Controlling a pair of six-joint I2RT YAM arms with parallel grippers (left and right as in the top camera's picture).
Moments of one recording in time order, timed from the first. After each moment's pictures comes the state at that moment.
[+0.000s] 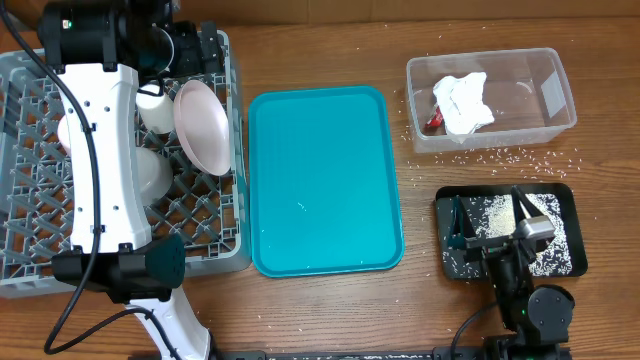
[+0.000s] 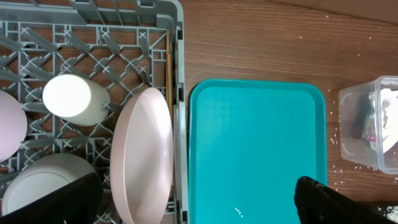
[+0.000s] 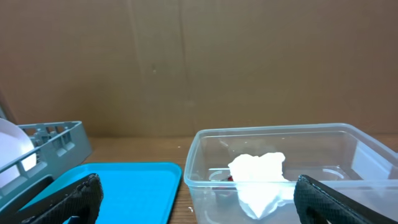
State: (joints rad) left arm 0.02 1.99 2.45 -1.49 0.15 -0.16; right arm 0.08 0.11 0.02 0.20 -0.09 0.12
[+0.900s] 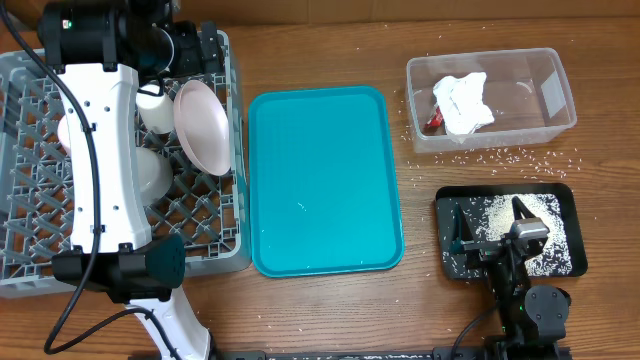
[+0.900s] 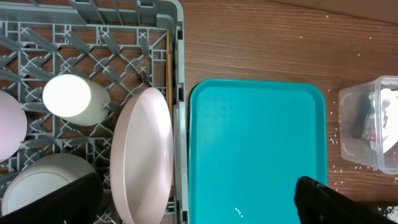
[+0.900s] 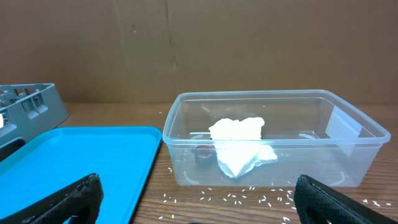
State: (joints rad) left arm 0.02 1.99 2.45 -1.49 0.15 -0.16; right arm 0.05 0.01 0.02 -0.03 -0.08 0.05
